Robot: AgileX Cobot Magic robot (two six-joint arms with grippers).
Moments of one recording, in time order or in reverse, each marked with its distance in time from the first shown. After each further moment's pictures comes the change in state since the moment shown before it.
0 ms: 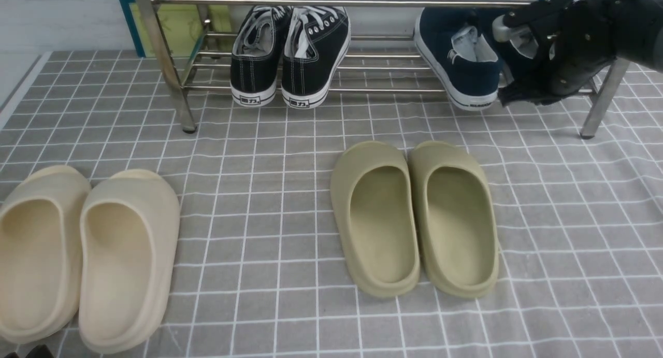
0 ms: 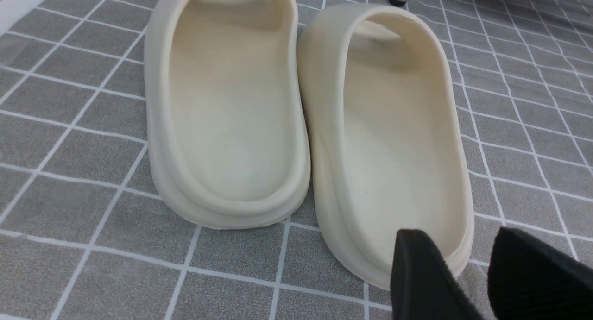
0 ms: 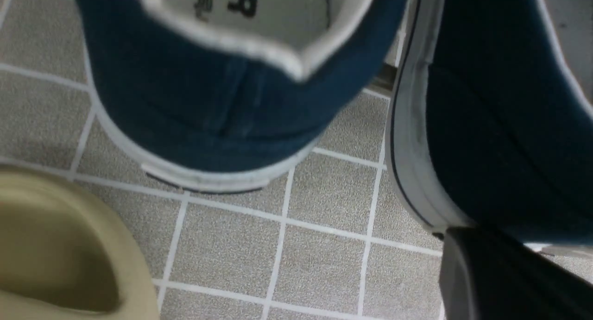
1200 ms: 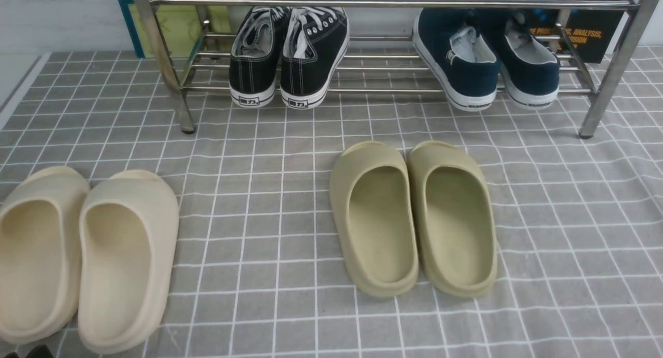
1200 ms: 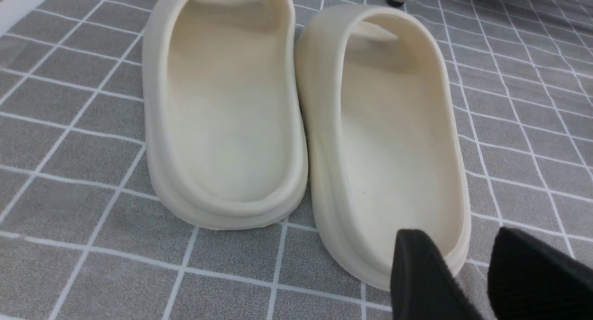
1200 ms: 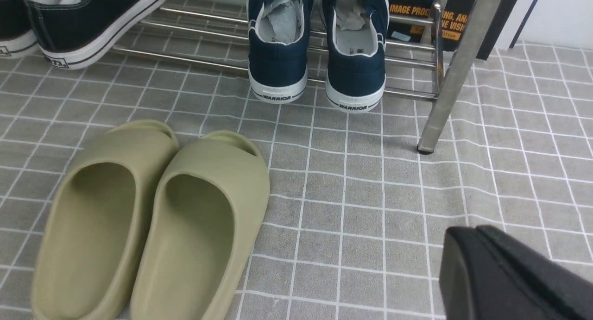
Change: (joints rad) right arm 0.001 -1.350 0.825 0.227 0.027 -0.025; left arm 0.000 0.000 0.000 0.000 0.000 0.001
